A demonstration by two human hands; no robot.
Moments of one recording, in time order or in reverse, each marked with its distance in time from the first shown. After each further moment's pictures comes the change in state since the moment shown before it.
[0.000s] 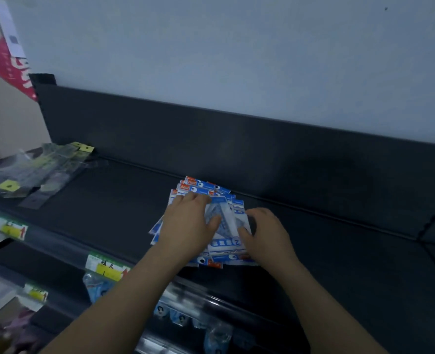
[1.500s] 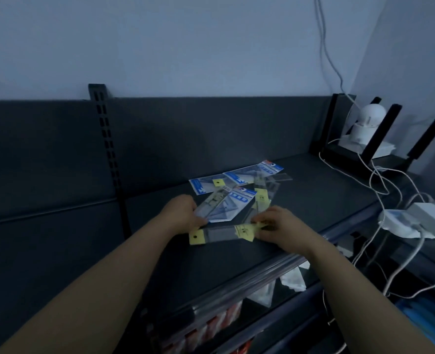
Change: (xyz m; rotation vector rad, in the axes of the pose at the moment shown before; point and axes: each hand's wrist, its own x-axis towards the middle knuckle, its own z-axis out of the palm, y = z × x) left_hand -0.036 0.520 0.236 -0.170 -0.742 0.468; right_hand -0.272 0.429 -0.350 -0.211 0.008 0.619
